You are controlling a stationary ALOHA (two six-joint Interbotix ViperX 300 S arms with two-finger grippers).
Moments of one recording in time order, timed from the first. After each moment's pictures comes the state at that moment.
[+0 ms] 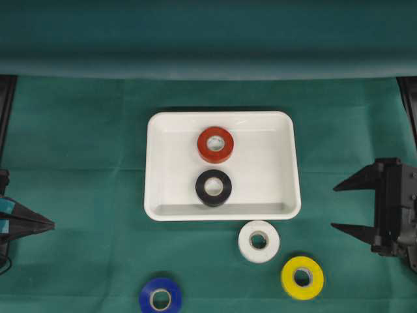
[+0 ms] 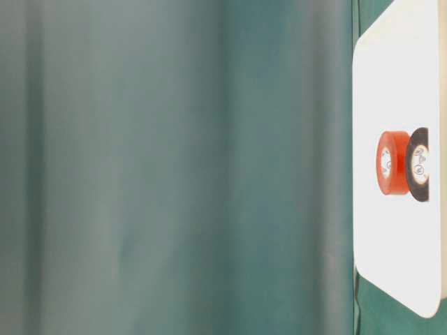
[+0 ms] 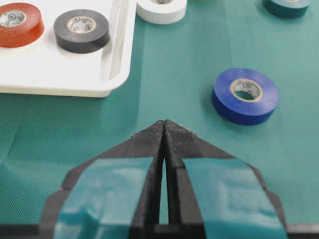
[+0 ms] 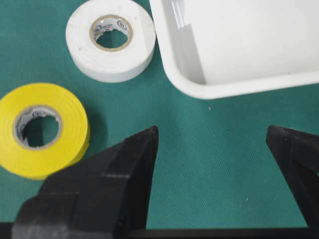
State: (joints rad) left arm 0.02 -1.37 1.47 -0.02 0.15 -0.03; right arm -0.12 -0.79 1.29 -0.48 0.16 0.61
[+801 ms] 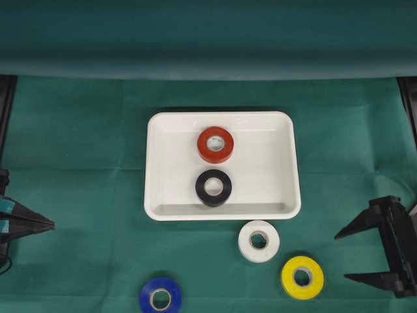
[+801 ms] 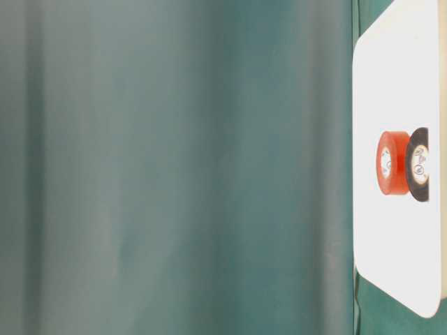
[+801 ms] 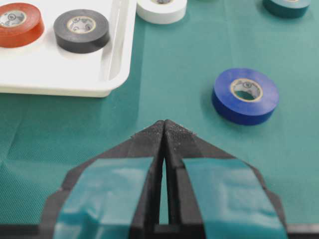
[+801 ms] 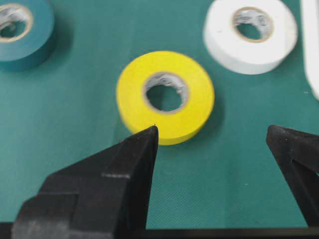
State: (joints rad) left arm 0.02 -1.37 1.47 -0.02 0.15 -0.03; right arm 0.19 -0.79 1.36 -0.48 0.06 0.62
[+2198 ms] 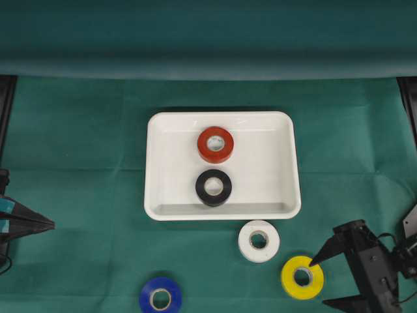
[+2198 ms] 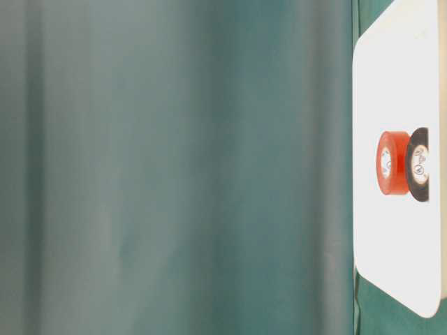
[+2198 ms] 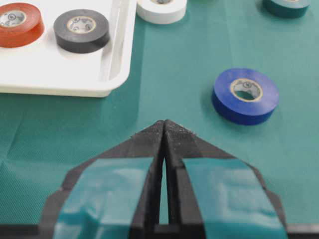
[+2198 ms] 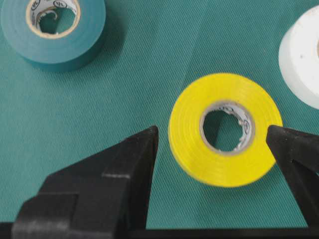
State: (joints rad) left arm 0.02 -1.37 1.47 -0.02 0.15 -0.03; right arm 0.26 -0.40 1.19 -0.49 -0.03 0.60
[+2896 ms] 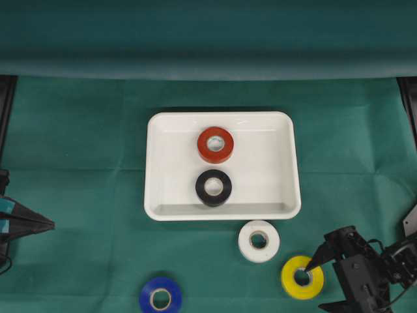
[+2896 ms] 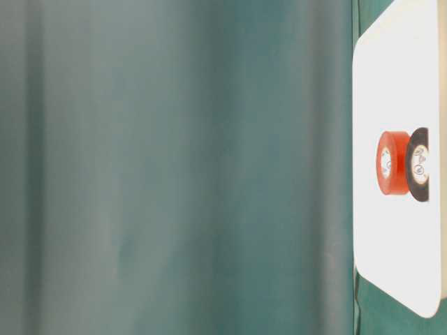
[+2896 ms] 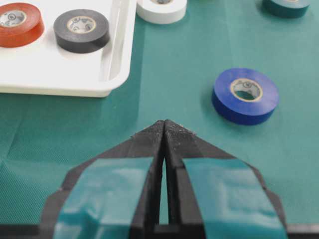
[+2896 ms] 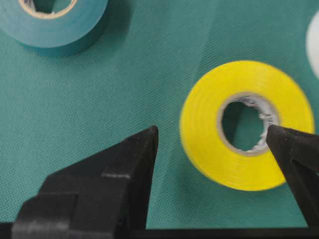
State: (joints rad) left arm 0.02 -1.37 1.47 -0.02 0.15 -0.03; right arm 0.26 -0.26 1.17 -0.49 -0.08 0.60
